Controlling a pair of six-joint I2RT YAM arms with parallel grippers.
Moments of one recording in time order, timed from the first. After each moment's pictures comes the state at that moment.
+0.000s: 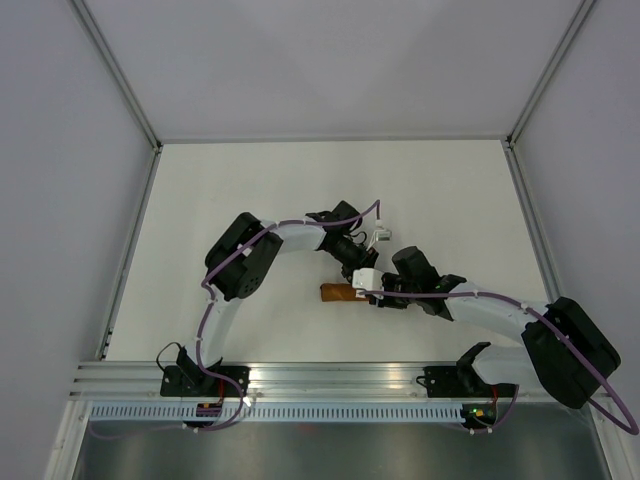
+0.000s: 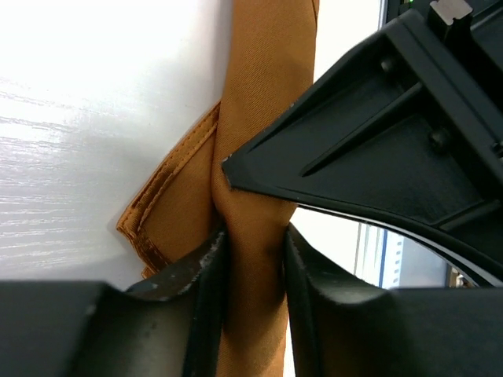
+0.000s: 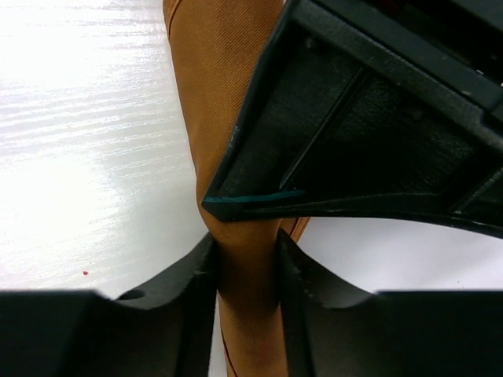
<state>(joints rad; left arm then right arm) -0.74 2.23 1.46 -0.39 1.01 0.12 0.65 1.26 0.47 -0.10 -0.26 -0.81</state>
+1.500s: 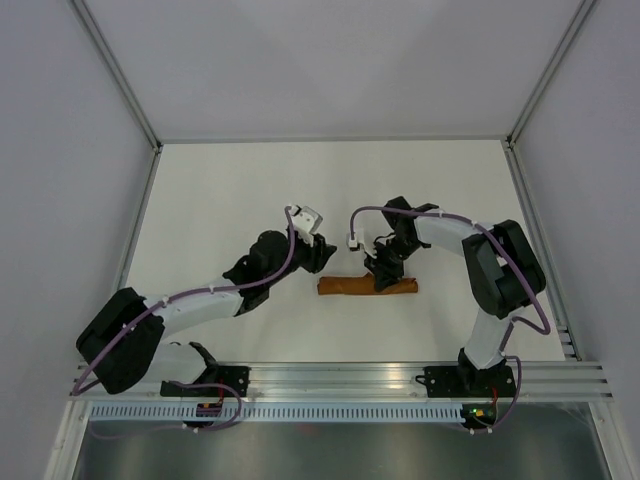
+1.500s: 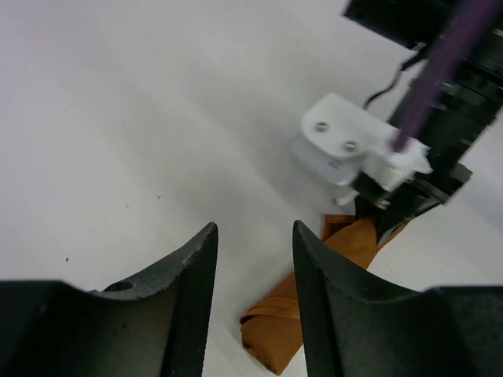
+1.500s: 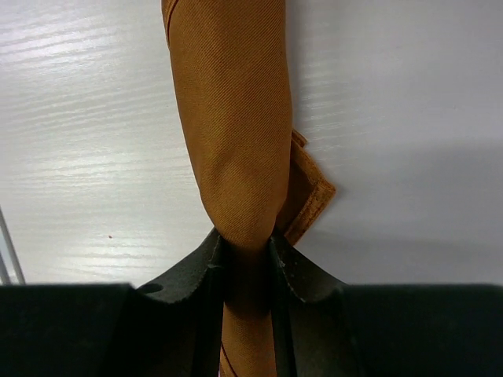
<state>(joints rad) -0.72 1.33 0.58 0.51 0.04 -0.16 0.43 1.80 1.06 -0.74 -0.61 -0.92</state>
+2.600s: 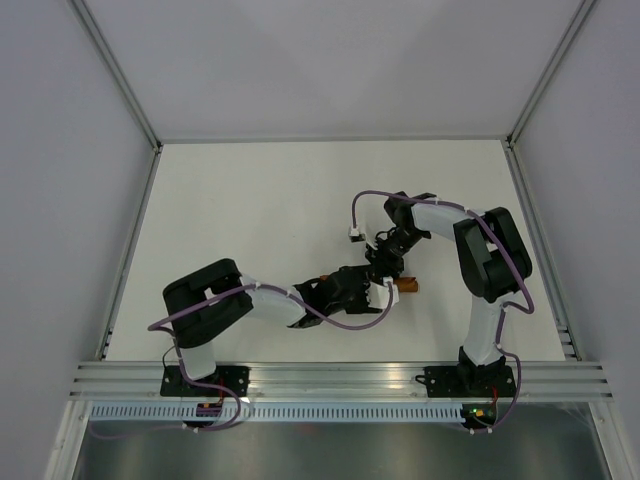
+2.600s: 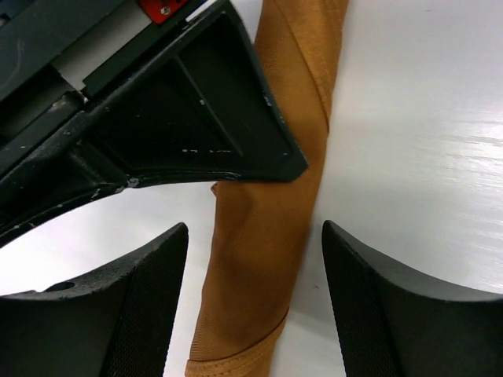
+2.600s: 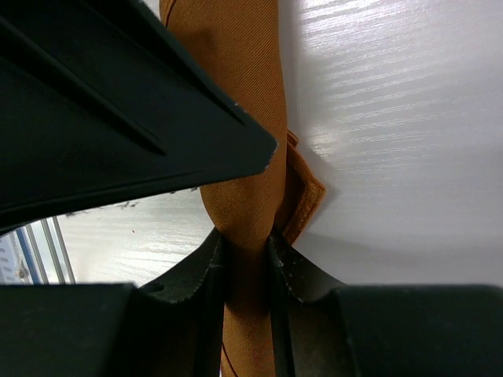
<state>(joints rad) -1.13 1.80 0.78 0.47 -0.16 0.58 0.37 1.96 1.23 -0.93 -0.71 -0.94</state>
